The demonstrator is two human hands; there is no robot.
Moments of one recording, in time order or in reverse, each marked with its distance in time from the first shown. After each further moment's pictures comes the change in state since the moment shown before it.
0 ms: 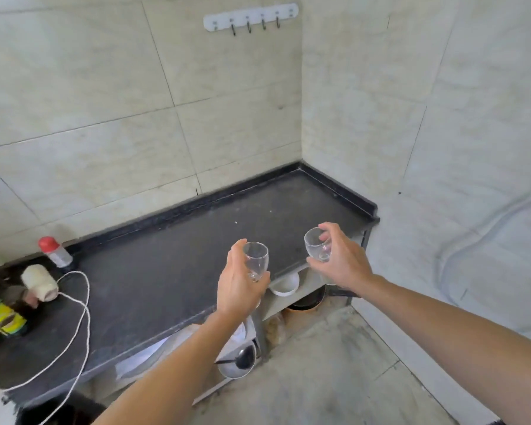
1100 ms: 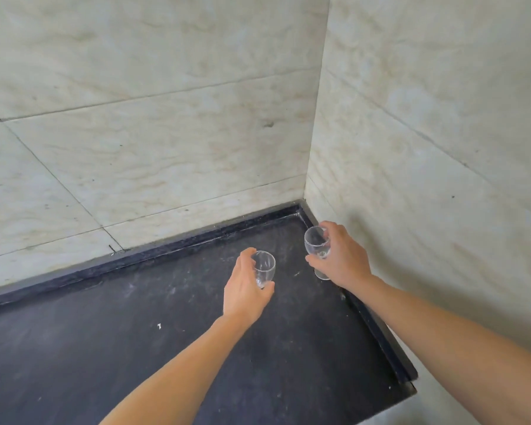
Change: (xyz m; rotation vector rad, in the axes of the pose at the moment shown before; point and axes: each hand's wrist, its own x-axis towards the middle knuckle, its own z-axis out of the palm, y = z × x) left_hand 0.532 -0.025 0.280 0.049 -0.065 -0.308; right_hand 0.582 0.238 0.065 -0.081 -0.232 0.032
